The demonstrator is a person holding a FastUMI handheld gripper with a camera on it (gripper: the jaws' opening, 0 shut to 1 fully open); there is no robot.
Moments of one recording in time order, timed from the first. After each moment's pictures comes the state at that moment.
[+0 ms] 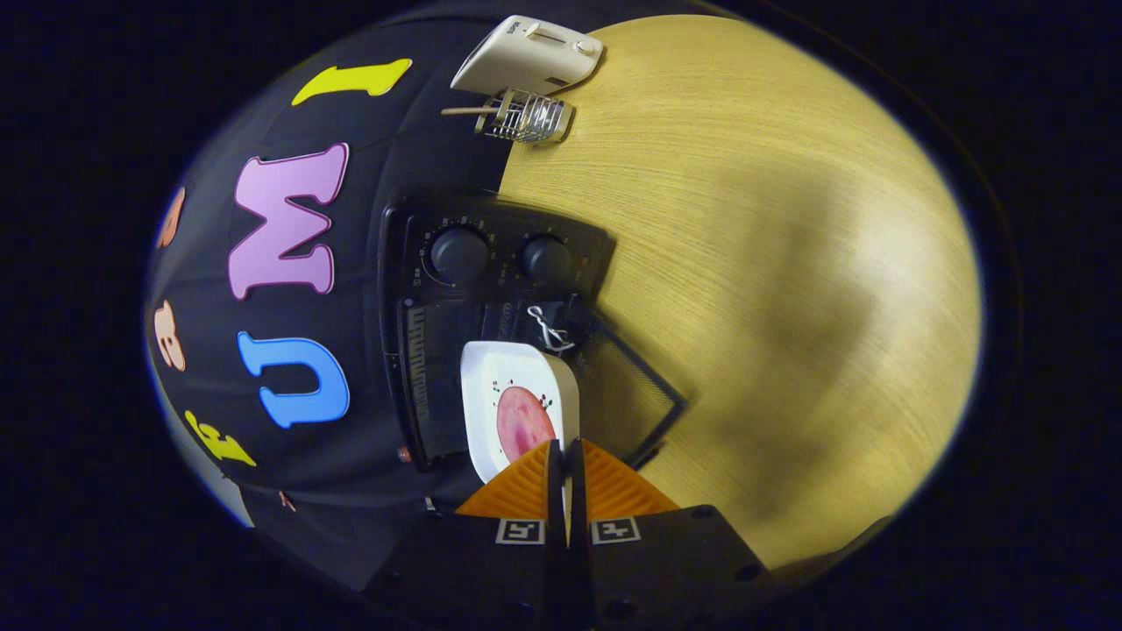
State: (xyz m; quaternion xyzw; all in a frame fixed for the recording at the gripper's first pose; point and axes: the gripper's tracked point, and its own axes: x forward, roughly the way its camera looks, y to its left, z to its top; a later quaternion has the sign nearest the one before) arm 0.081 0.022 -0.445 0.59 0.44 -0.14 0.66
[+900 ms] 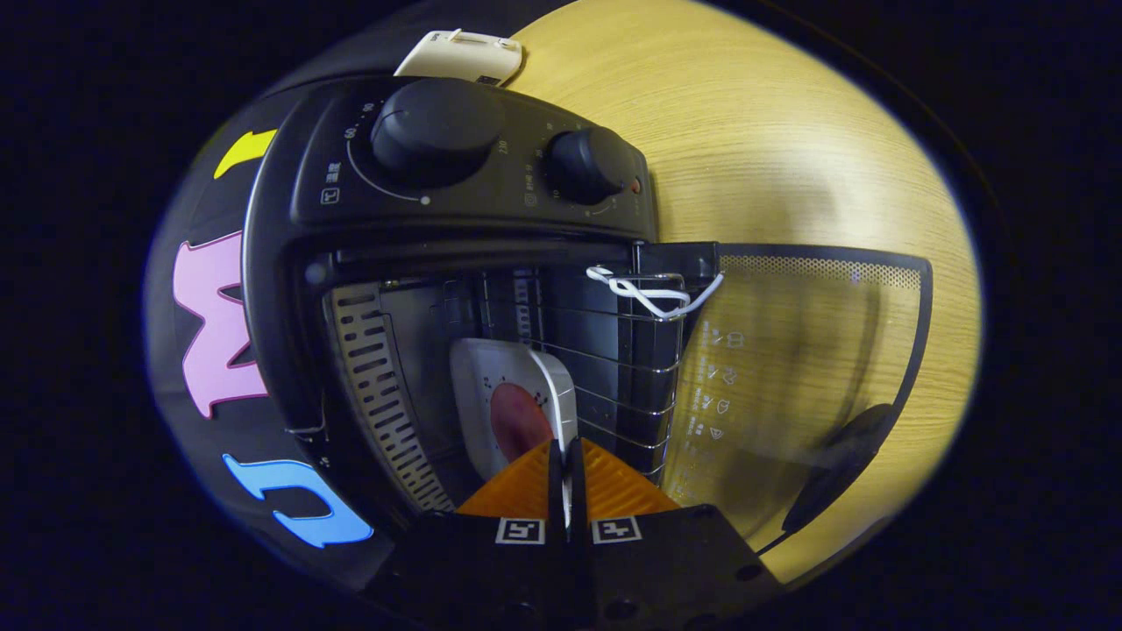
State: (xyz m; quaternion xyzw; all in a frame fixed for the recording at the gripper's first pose) arm 0.189 0.081 -0.497 0.65 0.36 -0.30 0.60
